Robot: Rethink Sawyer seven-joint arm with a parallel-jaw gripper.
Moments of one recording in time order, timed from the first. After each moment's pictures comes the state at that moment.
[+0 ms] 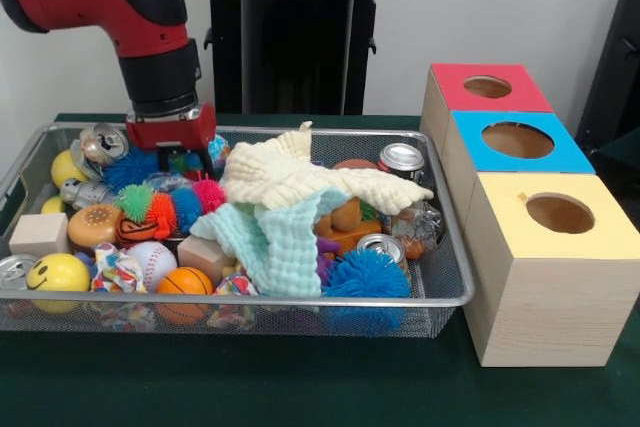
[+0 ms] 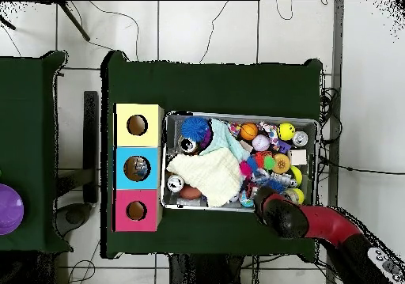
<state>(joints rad) -1.03 -0.45 0.43 1.88 -0.71 0.22 1.84</state>
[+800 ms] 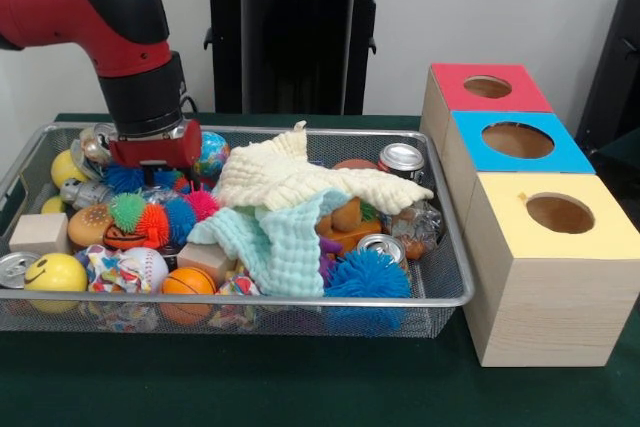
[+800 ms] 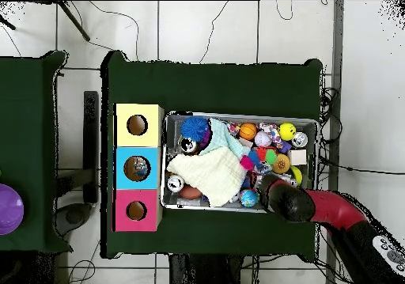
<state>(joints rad) -1.06 -0.42 0.50 1.79 -0.71 0.36 1.84</state>
